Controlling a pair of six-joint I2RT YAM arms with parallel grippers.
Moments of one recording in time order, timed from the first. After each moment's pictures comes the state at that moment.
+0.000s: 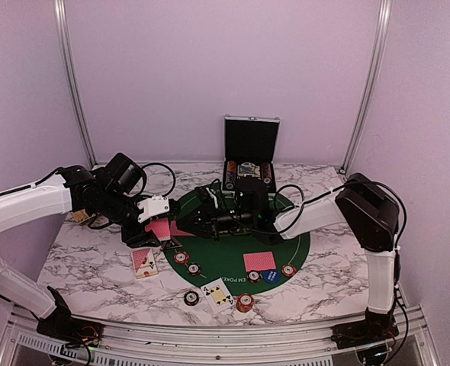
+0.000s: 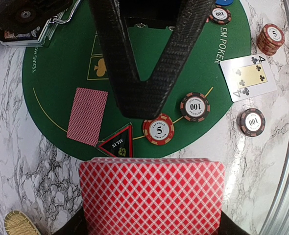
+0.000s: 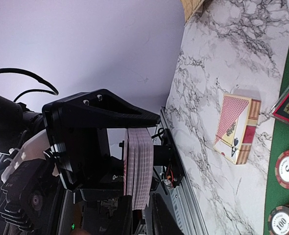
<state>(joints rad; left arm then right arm) -0.71 1.36 1.10 -0.79 0.15 0.63 0.87 2.07 1.21 0.77 -0.81 1.33</state>
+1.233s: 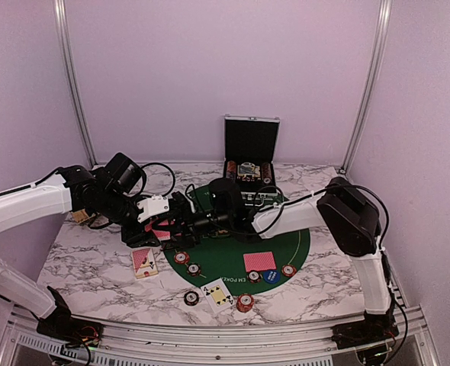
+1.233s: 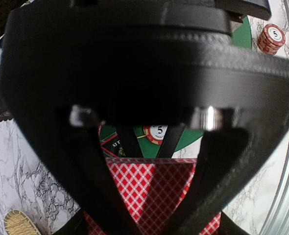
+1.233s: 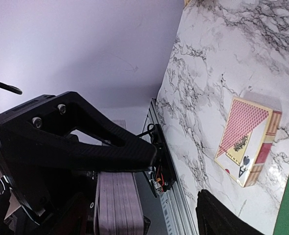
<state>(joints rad) -0.70 1.36 1.10 -0.79 0.15 0.63 0.95 2.21 1.45 0.56 -0.81 1.23</state>
